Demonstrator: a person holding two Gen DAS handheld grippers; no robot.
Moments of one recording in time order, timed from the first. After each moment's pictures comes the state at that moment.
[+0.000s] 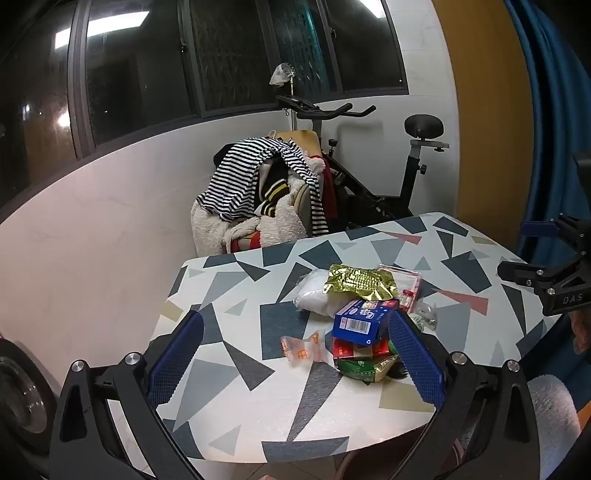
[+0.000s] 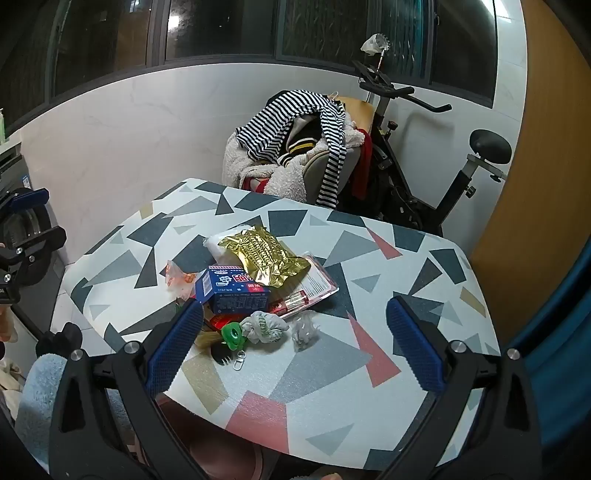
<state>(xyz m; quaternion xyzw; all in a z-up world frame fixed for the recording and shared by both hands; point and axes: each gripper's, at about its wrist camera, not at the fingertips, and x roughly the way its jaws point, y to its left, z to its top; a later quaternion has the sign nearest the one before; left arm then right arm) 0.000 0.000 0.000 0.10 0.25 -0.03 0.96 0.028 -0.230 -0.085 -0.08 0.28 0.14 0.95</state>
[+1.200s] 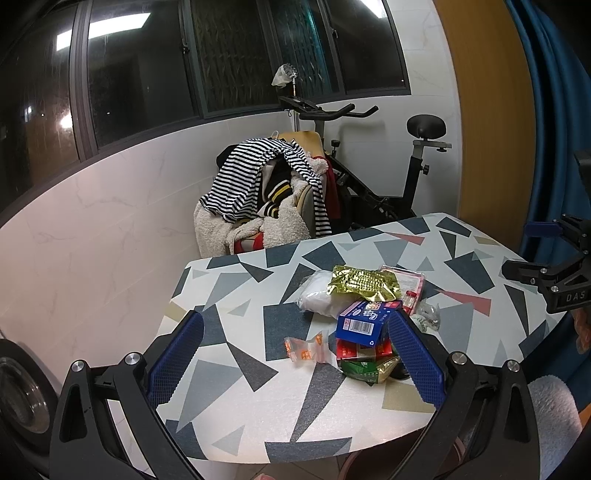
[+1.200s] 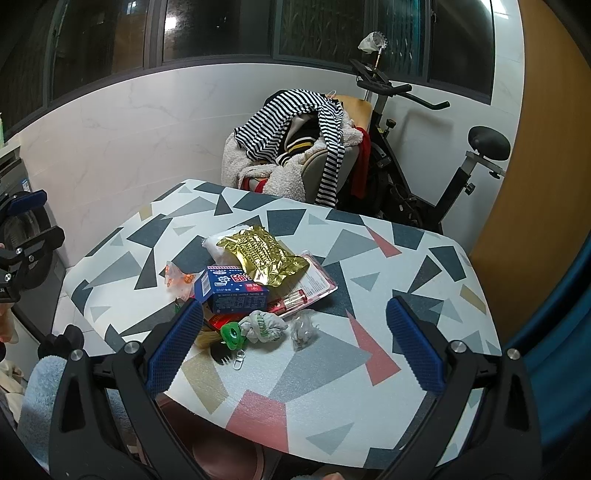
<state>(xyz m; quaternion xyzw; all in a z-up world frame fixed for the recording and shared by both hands) 0.000 -0.001 -0.001 0.10 0.25 -0.03 0.96 0.027 -0.232 -0.084 -0.08 0.28 0.14 0.95</state>
